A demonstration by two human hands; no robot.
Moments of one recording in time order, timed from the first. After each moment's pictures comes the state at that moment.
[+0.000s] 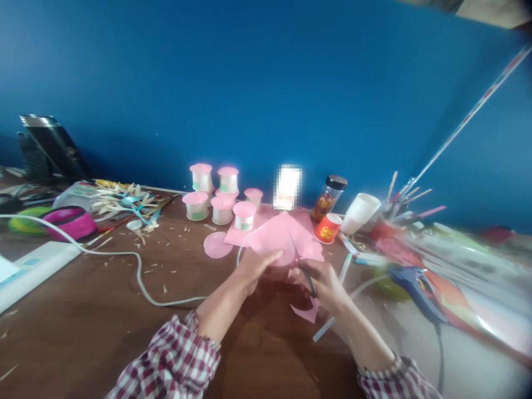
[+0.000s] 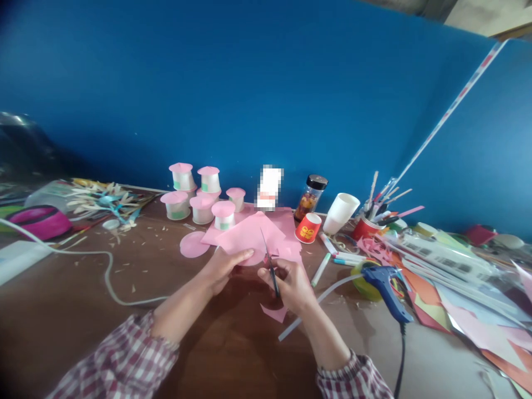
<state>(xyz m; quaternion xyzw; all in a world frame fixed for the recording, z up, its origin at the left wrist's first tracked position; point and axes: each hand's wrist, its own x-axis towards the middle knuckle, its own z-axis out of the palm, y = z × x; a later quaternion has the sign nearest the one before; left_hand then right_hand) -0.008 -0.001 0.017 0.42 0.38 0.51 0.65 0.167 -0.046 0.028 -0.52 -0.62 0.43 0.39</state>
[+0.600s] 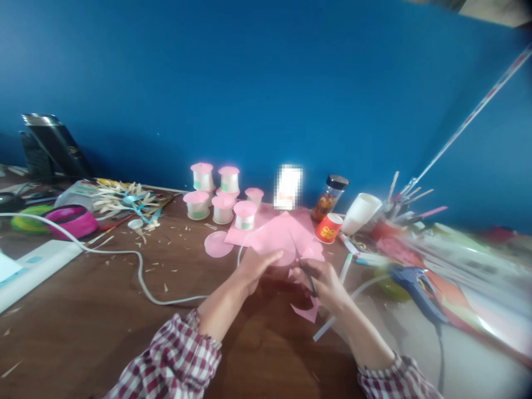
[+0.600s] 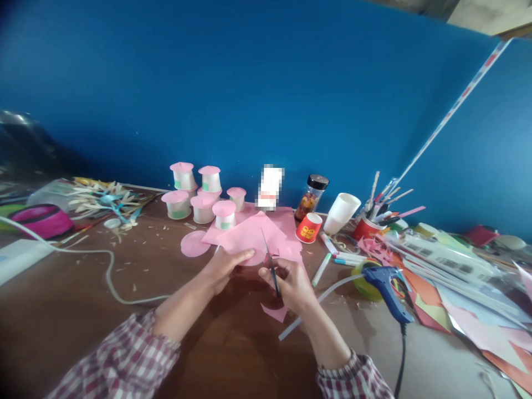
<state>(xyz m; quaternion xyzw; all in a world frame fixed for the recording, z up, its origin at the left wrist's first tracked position) -0.007 -0.001 0.015 0.43 0.39 0.50 0.64 0.168 -0.046 0.030 -0.52 -0.63 0.43 0.39</state>
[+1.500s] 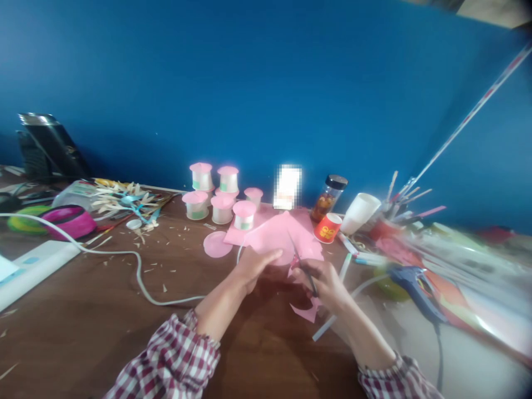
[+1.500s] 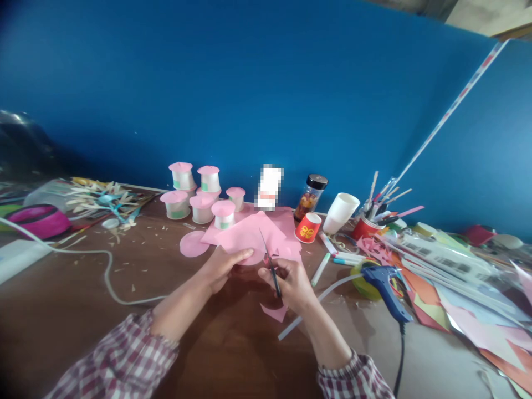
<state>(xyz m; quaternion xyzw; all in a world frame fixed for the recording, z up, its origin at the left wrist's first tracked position) -0.009 0.001 0.020 0.43 0.42 0.49 0.63 0.165 -0.047 0.040 -0.53 -0.62 0.44 0.39</state>
